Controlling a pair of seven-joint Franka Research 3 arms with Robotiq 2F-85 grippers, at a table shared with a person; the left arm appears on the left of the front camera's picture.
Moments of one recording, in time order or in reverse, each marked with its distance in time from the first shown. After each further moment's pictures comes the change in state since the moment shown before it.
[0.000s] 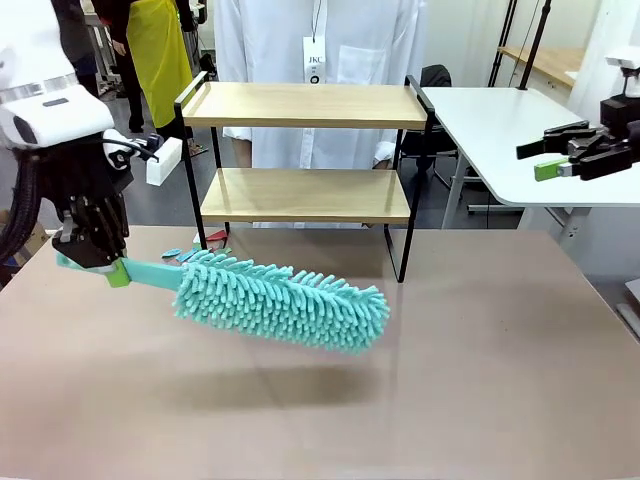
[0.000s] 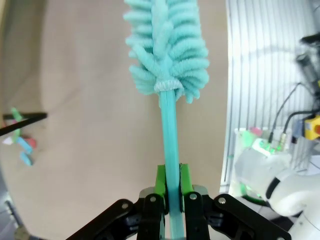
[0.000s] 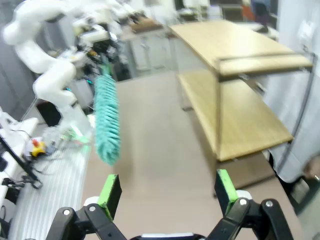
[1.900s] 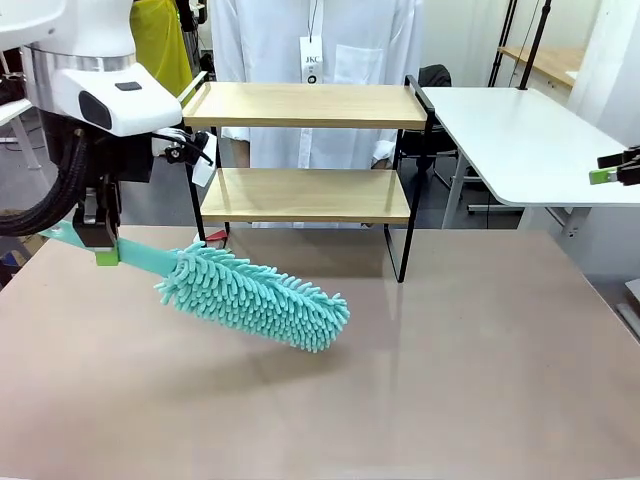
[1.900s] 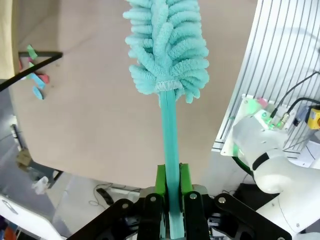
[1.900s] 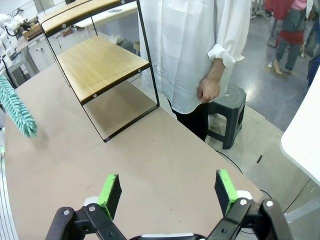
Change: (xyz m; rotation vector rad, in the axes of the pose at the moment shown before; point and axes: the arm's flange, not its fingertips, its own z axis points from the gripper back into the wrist) left arm 0.068 -0.032 0.032 0.147 0.359 0.176; right arm -0.071 -0.068 0.134 -0.546 0.109 -0.176
